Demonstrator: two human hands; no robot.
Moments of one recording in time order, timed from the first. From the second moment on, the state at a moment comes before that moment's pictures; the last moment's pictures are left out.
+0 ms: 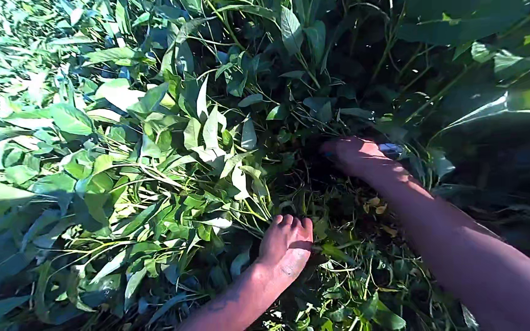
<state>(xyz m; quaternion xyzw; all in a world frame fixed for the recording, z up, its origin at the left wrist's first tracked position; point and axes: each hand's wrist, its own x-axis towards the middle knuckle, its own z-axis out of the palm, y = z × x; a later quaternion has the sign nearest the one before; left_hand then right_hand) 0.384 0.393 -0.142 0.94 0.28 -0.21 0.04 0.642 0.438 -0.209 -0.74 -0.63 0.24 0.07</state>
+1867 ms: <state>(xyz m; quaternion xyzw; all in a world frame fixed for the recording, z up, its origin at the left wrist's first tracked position) 0.446 0.536 -0.102 0.86 0.39 -0.34 0.02 0.606 0.447 -0.181 -0.77 -0.56 0.30 0.07</state>
